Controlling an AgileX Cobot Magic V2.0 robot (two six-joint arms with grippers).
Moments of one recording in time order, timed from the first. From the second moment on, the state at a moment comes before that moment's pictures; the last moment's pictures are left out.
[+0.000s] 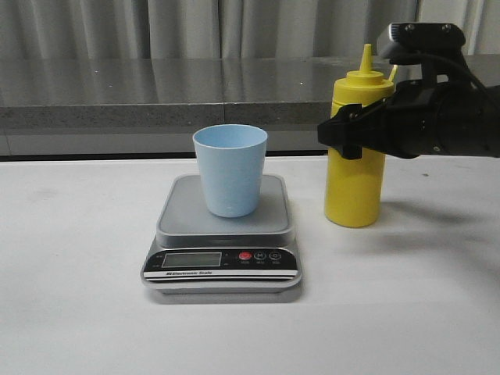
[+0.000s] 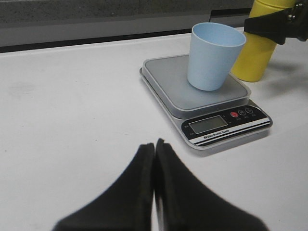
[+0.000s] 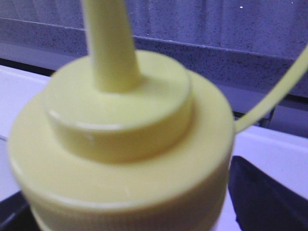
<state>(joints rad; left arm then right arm) -0.48 0.47 -0.08 -0.08 0.00 -0.05 0.23 1.85 -0.75 -0.32 -0.84 0.24</state>
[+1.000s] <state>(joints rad) -0.48 0.47 -0.08 -0.08 0.00 -0.05 0.16 0.98 -0.36 -0.20 -0.28 0.23</state>
